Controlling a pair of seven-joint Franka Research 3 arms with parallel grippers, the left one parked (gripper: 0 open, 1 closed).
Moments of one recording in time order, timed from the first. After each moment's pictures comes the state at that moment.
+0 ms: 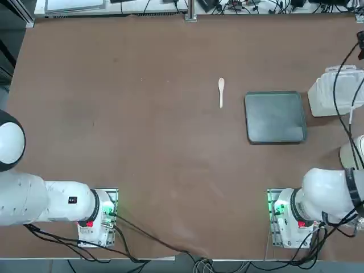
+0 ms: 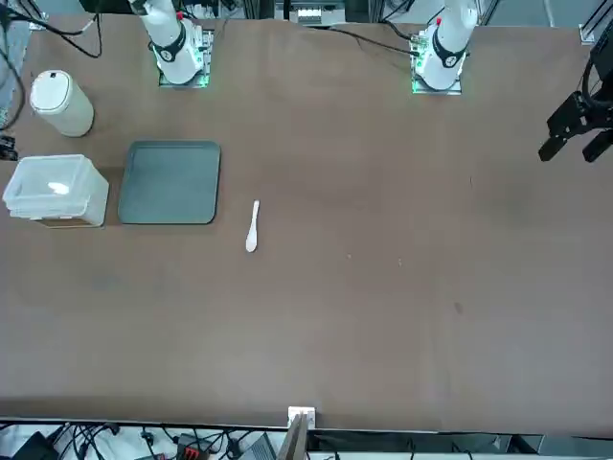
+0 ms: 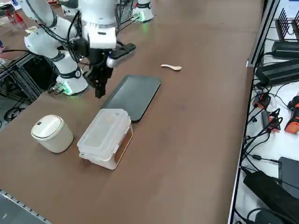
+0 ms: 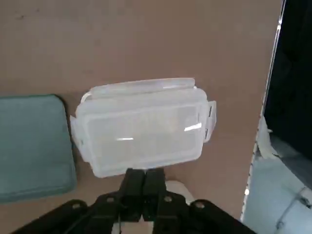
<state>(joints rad) -0.45 0.03 0.06 -1.90 -0.30 1.86 -0.26</state>
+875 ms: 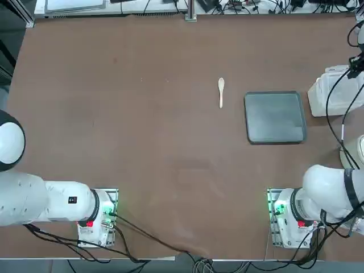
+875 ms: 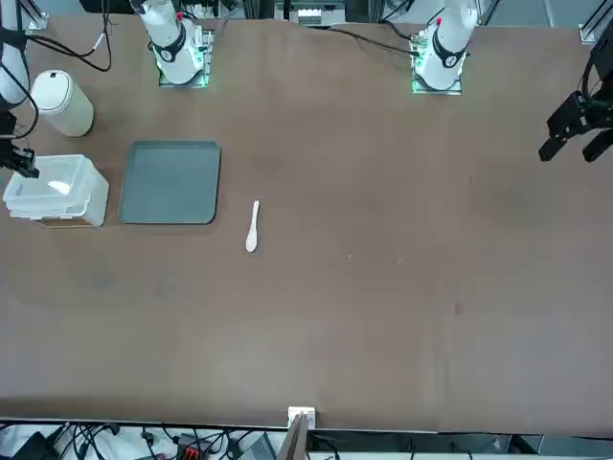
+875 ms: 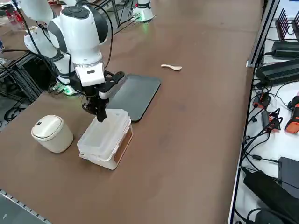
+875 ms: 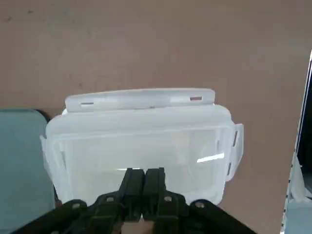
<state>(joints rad) -0.54 0.03 0.05 -2.15 -0.22 2.25 -0.37</state>
